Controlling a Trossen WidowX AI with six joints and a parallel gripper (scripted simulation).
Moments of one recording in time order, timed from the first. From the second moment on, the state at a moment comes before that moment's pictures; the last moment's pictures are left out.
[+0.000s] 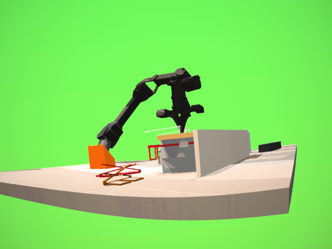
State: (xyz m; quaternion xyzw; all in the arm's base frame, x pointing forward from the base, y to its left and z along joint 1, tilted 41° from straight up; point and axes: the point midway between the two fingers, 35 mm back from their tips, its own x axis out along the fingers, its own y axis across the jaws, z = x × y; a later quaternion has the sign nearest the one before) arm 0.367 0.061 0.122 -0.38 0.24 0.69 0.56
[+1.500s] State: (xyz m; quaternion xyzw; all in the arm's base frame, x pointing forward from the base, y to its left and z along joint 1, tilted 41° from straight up) arm 0.323 -0.061 -0.001 -0.37 0.22 0.70 0.57
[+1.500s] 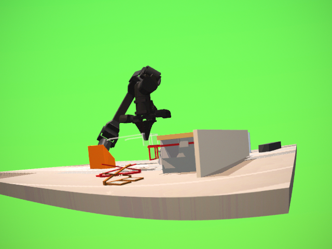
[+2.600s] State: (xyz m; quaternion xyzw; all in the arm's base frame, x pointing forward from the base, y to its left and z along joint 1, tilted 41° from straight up) arm 0.322 -0.041 -0.026 -0.37 0.22 0.70 0.57
